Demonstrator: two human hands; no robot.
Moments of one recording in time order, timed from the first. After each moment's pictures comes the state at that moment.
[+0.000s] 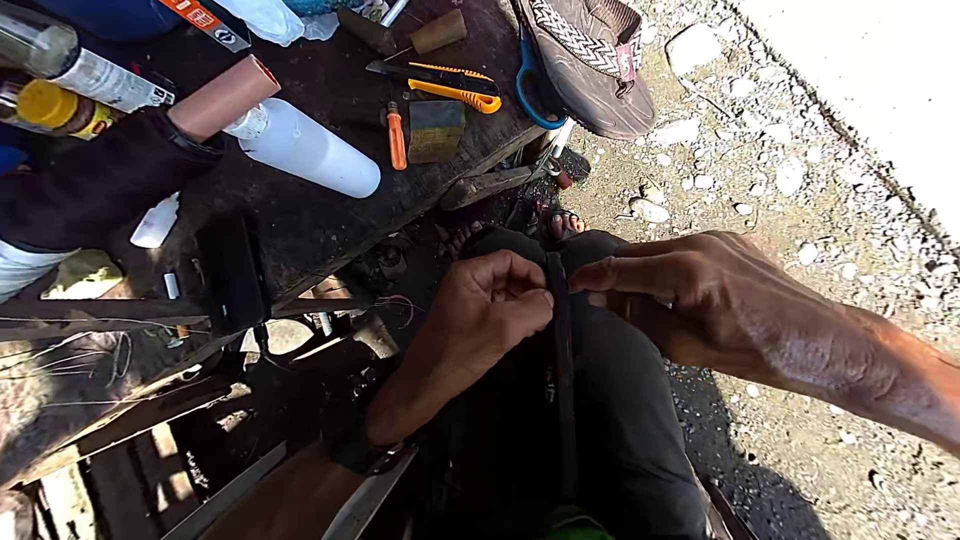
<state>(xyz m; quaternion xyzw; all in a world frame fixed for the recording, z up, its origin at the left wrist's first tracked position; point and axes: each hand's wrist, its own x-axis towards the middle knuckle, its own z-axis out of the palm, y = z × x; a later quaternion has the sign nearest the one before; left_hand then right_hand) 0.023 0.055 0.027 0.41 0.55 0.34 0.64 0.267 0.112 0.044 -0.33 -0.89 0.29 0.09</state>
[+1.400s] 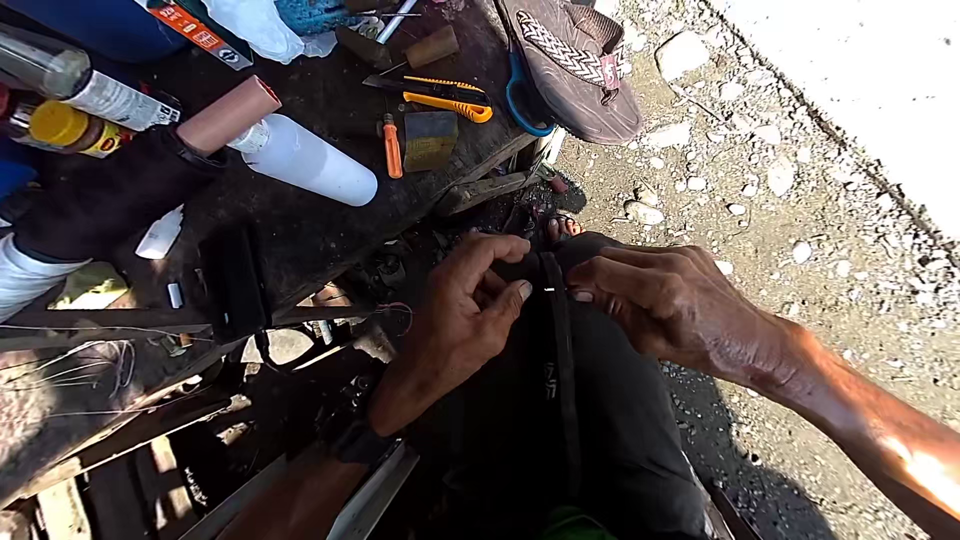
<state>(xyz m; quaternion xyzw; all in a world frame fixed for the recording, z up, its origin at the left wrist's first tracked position) 0.012 0.052 0.003 0.61 0.52 0.35 0.49 0.267 0.098 0.013 -0.32 -0.89 0.25 0.19</state>
